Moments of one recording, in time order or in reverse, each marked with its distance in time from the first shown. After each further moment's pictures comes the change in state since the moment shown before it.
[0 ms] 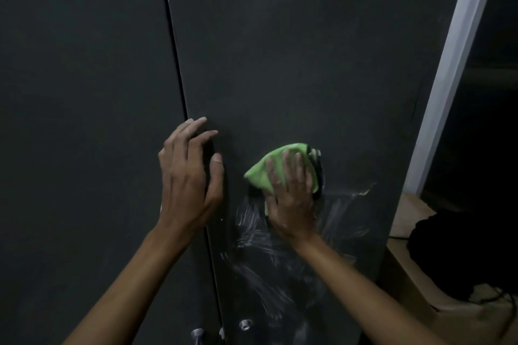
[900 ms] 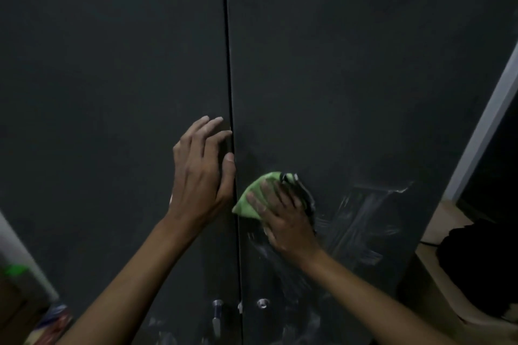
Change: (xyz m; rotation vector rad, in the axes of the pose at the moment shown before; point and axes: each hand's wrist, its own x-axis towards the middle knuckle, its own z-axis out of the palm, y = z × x) left_hand -0.032 -0.030 -0.028 0.144 -0.053 -0.006; right_hand -0.054 -0.047 0.018 0.104 -0.251 -0.339
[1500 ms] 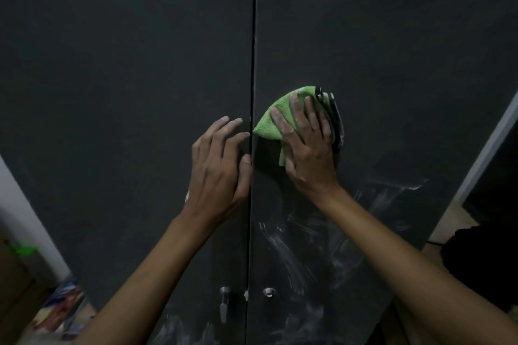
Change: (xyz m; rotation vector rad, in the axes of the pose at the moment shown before) left_hand -0.018 -0.006 -0.002 0.024 -0.022 0.022; right_hand 0.117 0.024 -0.062 -0.036 0.234 0.115
